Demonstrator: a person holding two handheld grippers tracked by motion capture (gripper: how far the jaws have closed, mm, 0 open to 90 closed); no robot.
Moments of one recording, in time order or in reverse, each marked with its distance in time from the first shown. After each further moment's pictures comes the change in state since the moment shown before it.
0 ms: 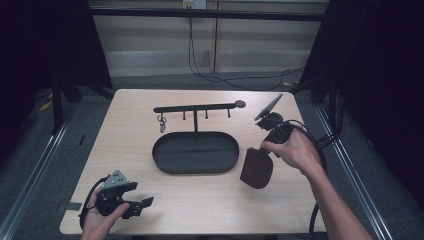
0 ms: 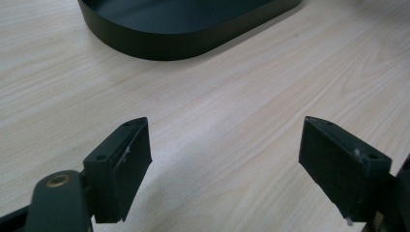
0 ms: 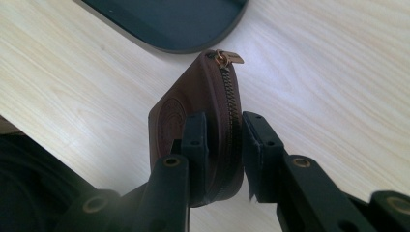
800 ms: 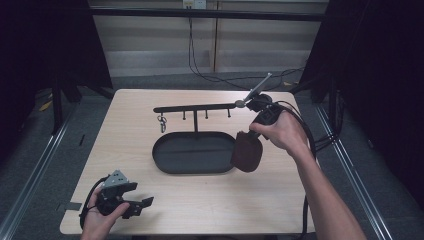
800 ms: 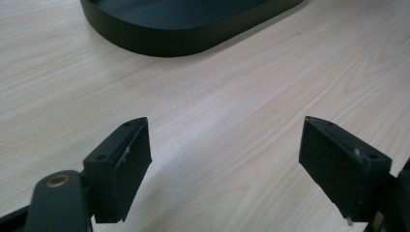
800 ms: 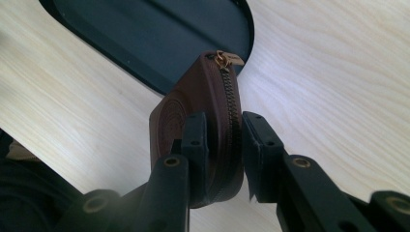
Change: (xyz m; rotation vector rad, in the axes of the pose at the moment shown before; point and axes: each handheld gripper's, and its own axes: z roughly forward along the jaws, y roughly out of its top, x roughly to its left) left arm 0.001 0.000 0.002 0.014 -0.011 -0.004; right arm 0.007 0.046 -0.022 -0.052 -0.011 -0.002
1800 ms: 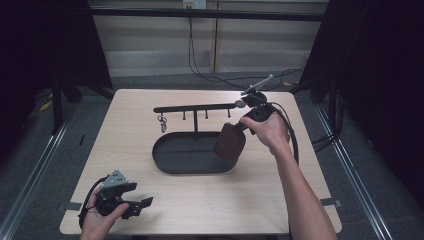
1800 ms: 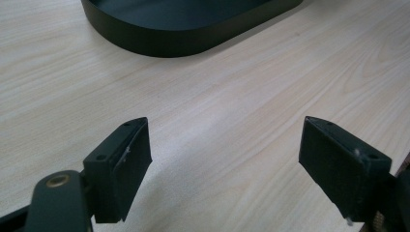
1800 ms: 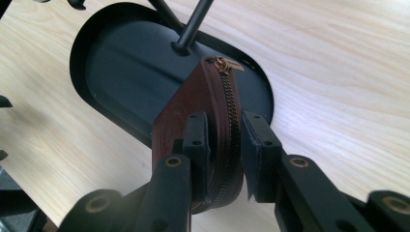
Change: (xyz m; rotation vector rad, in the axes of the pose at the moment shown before) left arm 0.001 0.000 -0.002 -0.007 0.002 -0.007; right arm -0.014 0.016 0.036 -0.193 0.143 0.122
